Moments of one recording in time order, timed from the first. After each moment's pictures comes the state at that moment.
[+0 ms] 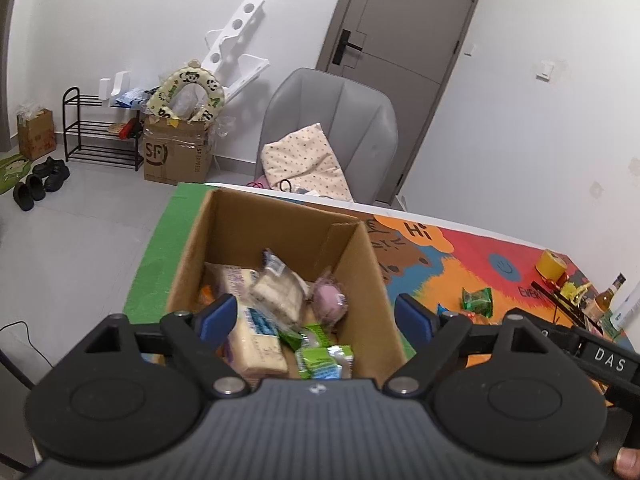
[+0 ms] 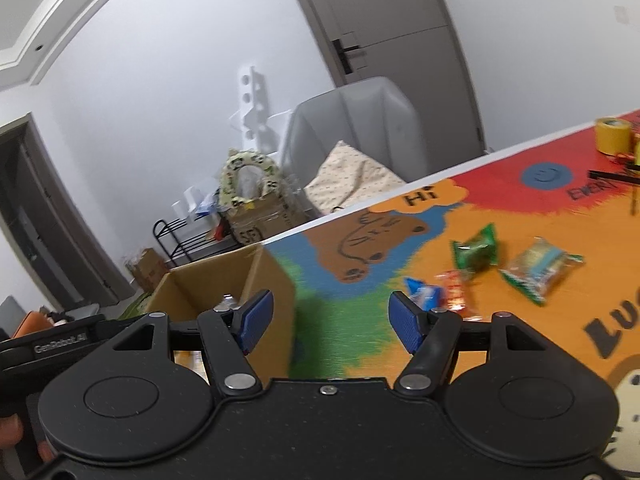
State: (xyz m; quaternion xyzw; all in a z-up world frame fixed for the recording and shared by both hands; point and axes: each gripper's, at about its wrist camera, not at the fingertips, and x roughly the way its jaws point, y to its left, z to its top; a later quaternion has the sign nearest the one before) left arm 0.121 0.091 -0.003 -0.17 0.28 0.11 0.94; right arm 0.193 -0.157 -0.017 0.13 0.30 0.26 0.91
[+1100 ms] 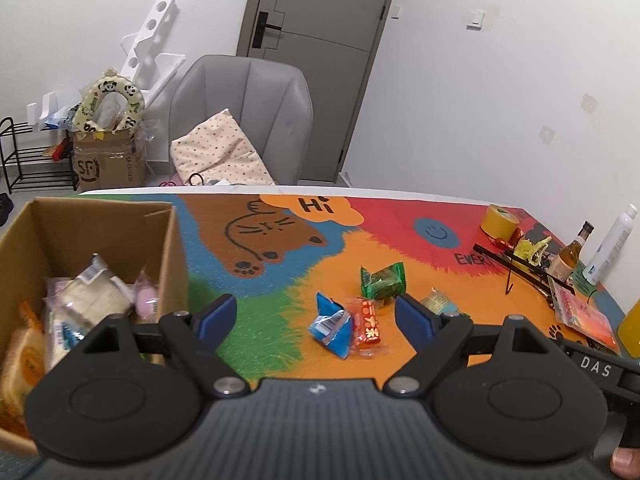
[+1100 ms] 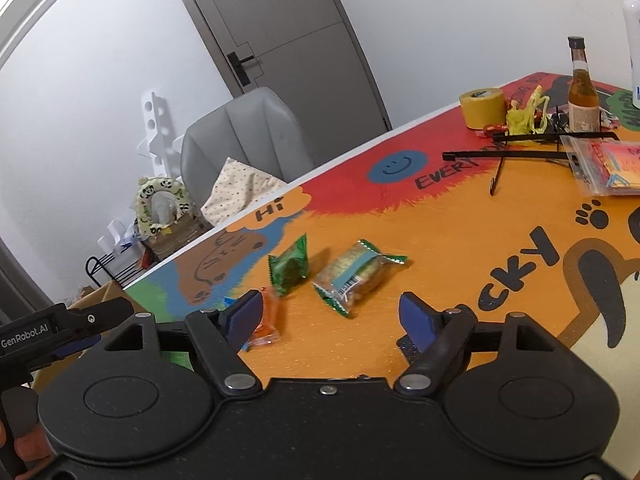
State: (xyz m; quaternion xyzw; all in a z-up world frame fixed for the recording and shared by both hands) left arm 0.201 -0.027 -0.021 -0.12 0.30 0.03 0.95; right arm 0.238 -0.274 -0.054 0.16 0.33 0.15 0.92
